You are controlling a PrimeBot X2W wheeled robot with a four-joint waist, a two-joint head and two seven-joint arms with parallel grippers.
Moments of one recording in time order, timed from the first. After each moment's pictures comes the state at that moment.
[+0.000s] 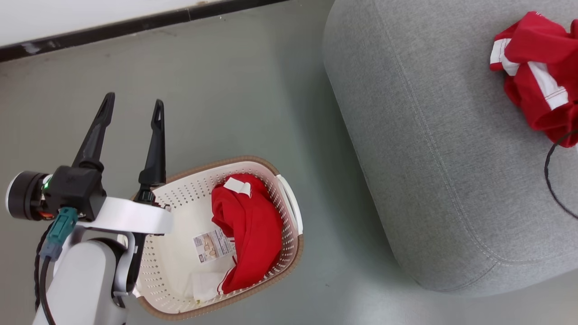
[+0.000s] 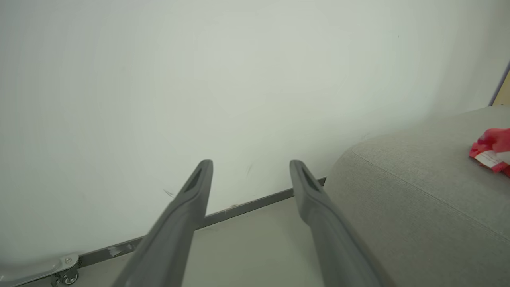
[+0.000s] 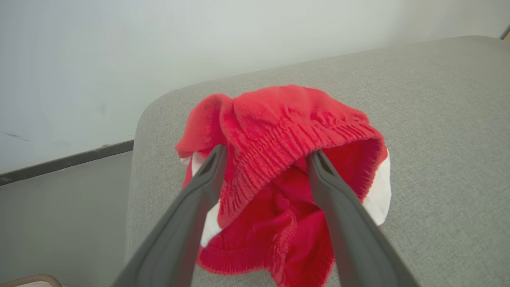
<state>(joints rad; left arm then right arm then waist) -0.39 0.24 -0.19 0.10 -0.18 0.09 -0.20 -0.79 -0.55 0.29 0.95 0.72 0.13 -0.12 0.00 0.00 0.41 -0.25</state>
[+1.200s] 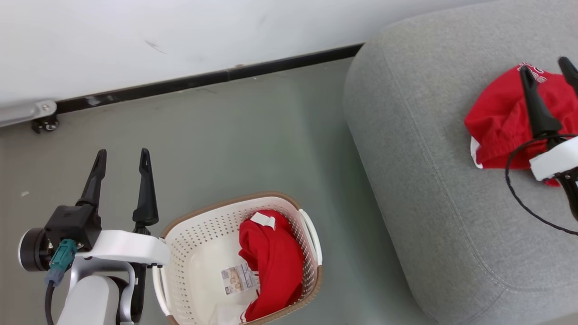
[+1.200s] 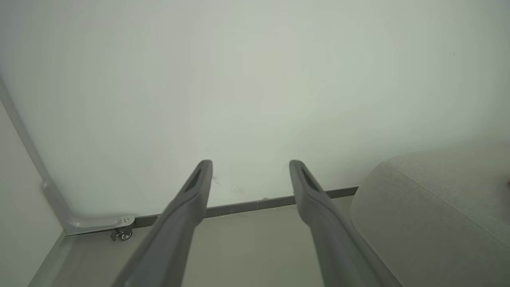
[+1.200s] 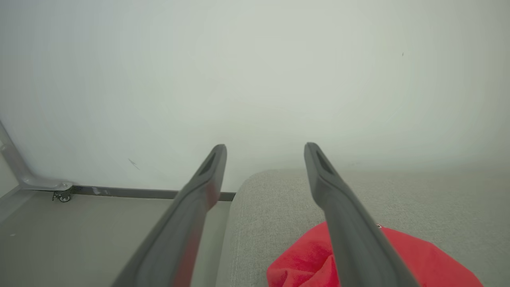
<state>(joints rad) -0.27 0.18 -0.12 0.21 -0.24 0.13 -0.25 -0.66 -0.56 0.37 0.62 0.62 0.13 -0.25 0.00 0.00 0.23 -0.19</state>
